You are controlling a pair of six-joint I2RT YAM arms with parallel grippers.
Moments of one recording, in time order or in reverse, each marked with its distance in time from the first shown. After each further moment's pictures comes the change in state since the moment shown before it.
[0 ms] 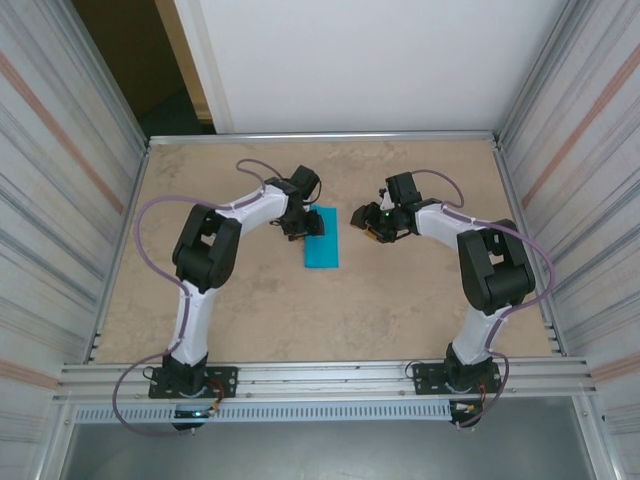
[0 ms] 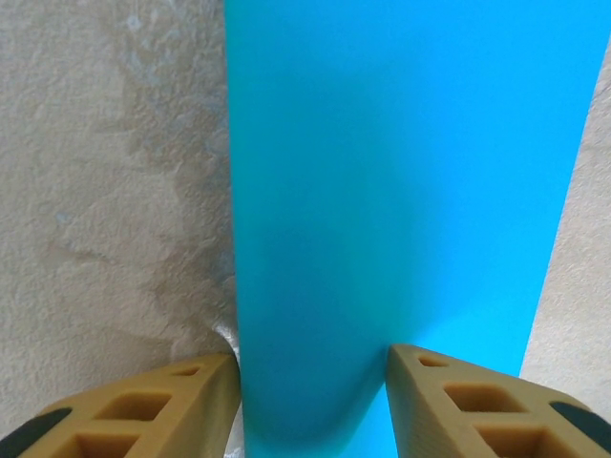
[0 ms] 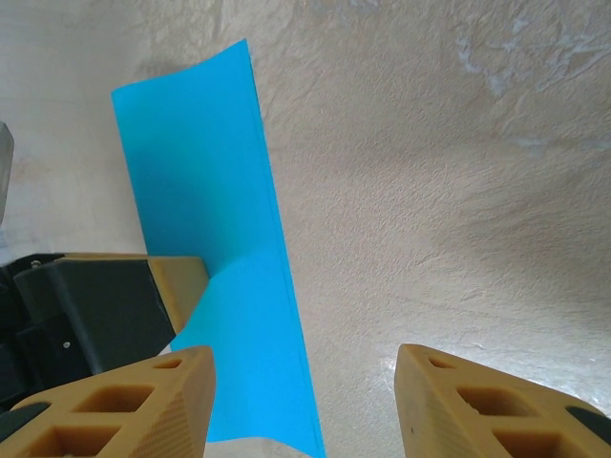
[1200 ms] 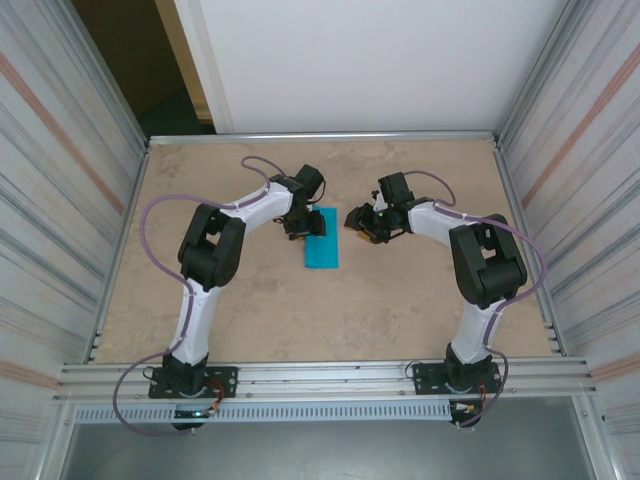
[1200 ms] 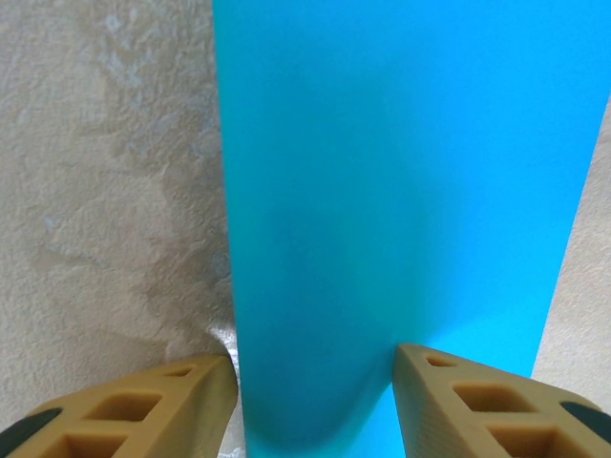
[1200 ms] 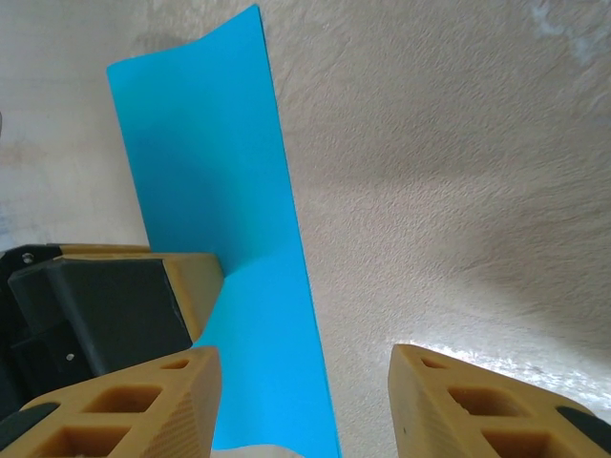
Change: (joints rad) left arm -0.013 0.054 0.060 -0.071 -0.026 0.019; right arm 0.028 0.058 0.038 0.000 -0.028 0.018
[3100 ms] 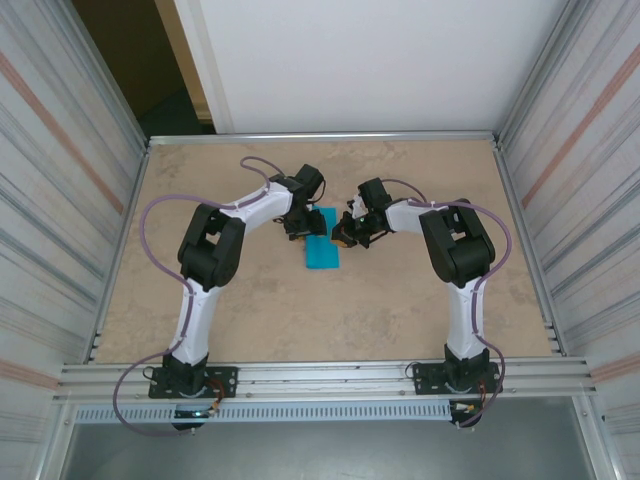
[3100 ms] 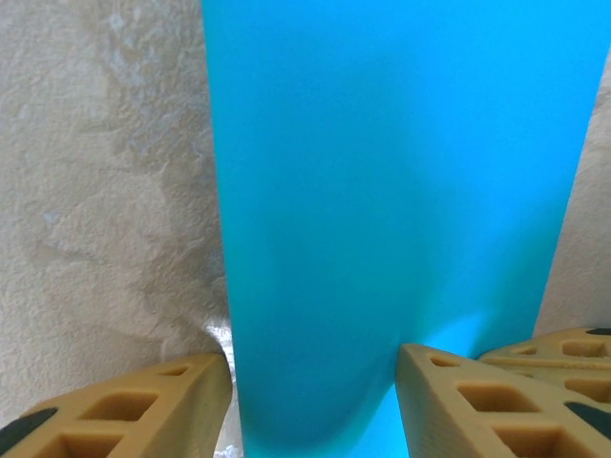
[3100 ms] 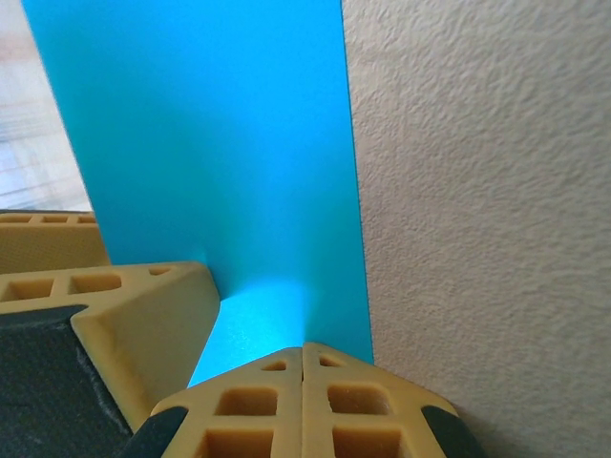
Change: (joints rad) left arm 0.000 -0.024 0.011 0.001 0.006 -0.019; right arm 0.061 0.248 0.134 0.022 -0.187 -0.055
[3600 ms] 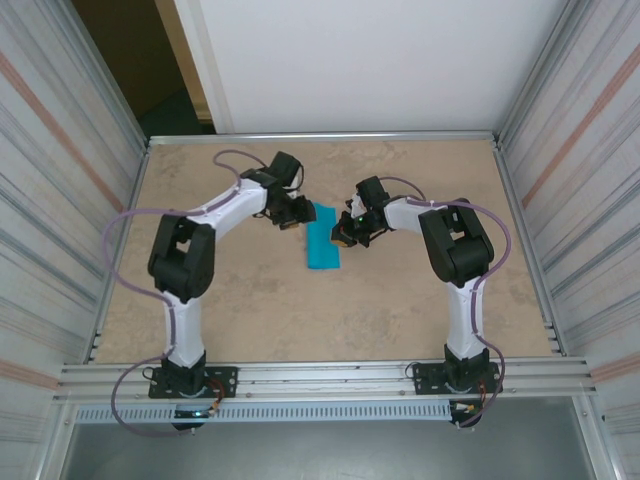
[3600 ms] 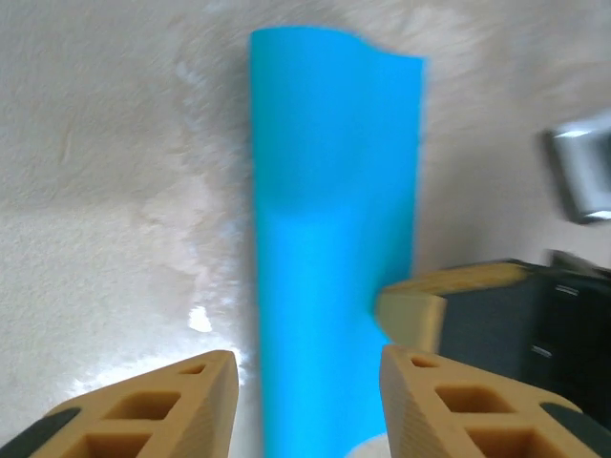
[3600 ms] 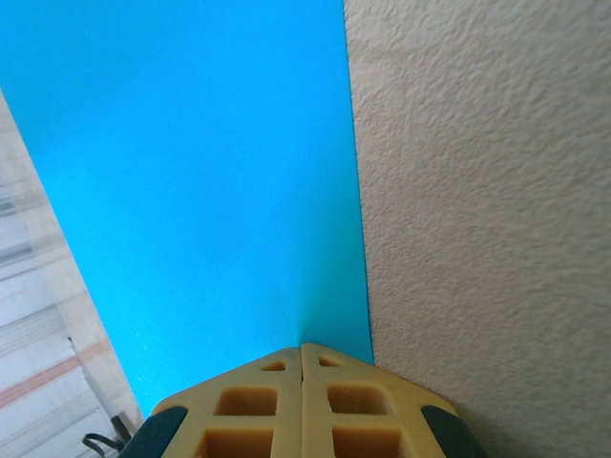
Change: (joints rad) left arm 0.083 -0.251 -0.166 0.136 0.137 0.008; right arm 0.010 0.011 0.039 -0.070 0.033 -0.027
